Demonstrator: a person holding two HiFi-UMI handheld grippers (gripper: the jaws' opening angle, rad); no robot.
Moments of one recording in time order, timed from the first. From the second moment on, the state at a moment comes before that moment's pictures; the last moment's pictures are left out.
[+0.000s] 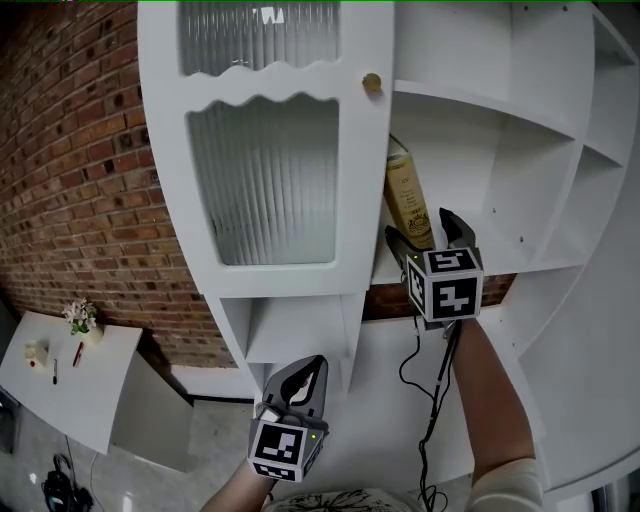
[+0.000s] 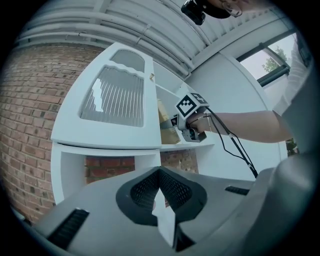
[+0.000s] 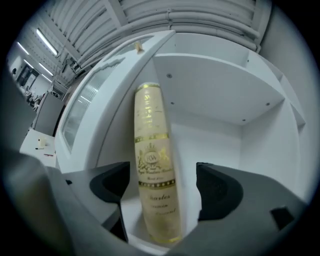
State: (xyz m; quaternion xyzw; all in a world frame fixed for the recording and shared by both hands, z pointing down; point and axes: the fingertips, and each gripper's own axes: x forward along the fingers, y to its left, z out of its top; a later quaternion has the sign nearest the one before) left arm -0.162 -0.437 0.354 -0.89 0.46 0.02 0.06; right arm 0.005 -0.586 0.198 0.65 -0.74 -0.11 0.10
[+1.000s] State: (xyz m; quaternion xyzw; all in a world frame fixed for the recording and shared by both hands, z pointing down) left arm -0.168 -0.444 0.370 -0.88 0.47 0.00 0.06; right arm 0.007 -0.622 0.200 0.68 -0.70 -0.14 0.17
